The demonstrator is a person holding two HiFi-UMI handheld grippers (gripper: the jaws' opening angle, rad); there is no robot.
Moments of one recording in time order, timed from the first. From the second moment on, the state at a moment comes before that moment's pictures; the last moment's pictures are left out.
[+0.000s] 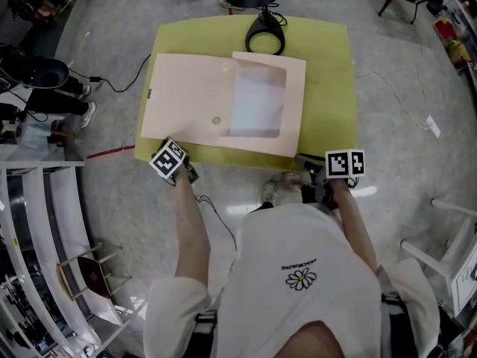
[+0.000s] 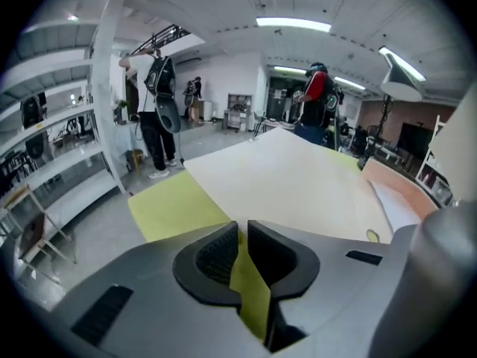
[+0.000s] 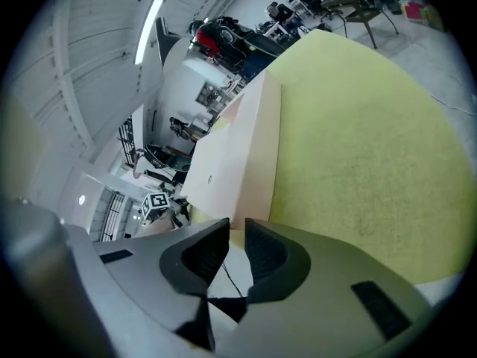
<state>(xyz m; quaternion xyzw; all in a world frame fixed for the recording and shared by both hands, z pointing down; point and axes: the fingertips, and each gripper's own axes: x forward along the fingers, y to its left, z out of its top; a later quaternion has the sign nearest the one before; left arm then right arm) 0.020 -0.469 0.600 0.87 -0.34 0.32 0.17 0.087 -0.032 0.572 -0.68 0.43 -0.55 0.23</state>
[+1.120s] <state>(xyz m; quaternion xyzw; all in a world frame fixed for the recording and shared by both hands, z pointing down) 0.025 -0.426 0.457 0.93 -0.30 0.20 0.09 0.190 -0.054 0.435 -0.81 0.49 -0.32 0.09</state>
